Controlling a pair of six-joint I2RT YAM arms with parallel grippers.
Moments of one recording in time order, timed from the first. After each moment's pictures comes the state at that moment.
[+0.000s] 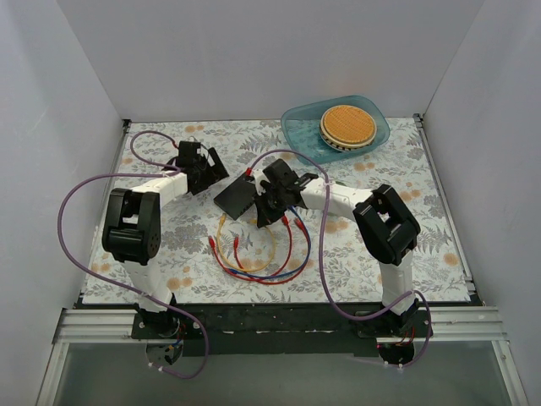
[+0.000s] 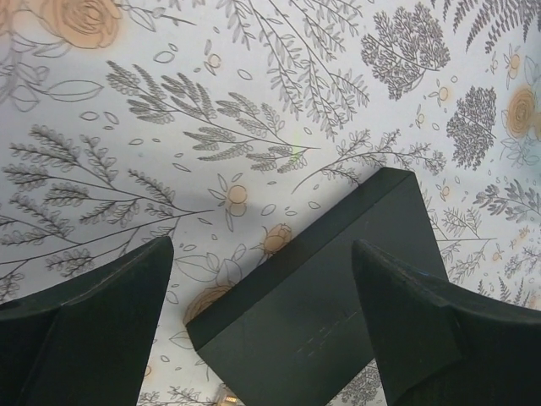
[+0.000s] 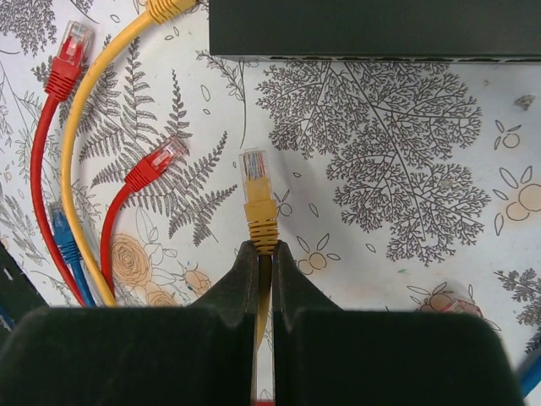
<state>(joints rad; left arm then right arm) -0.16 1.83 1.15 -0.12 0.05 -0.62 0.79 1.98 1.39 -0.38 -0.40 0.11</state>
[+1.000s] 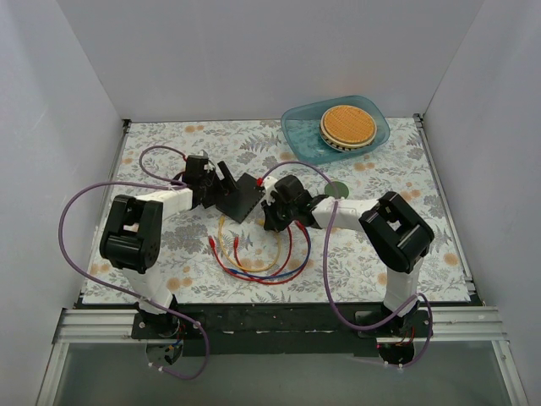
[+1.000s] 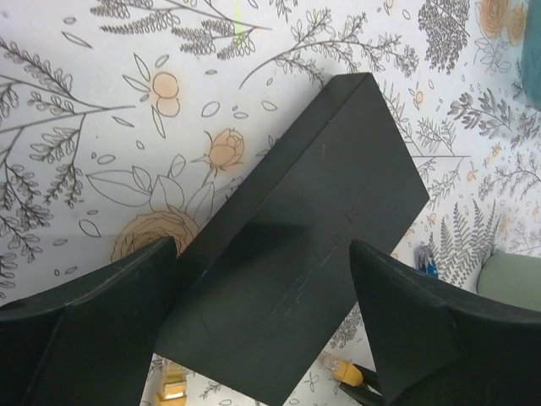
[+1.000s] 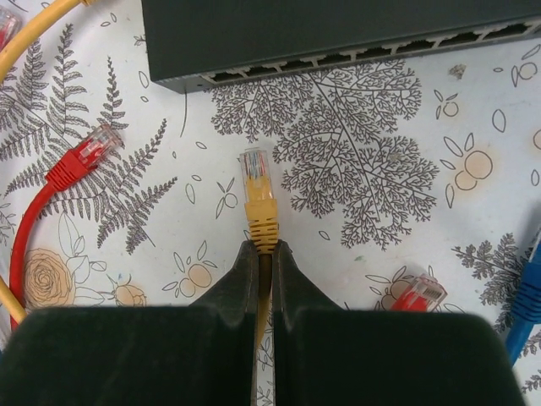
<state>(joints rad) -0.24 1.77 0.97 0.02 0.16 -0.69 0.79 1.88 1.08 0.00 -0.26 0.09</state>
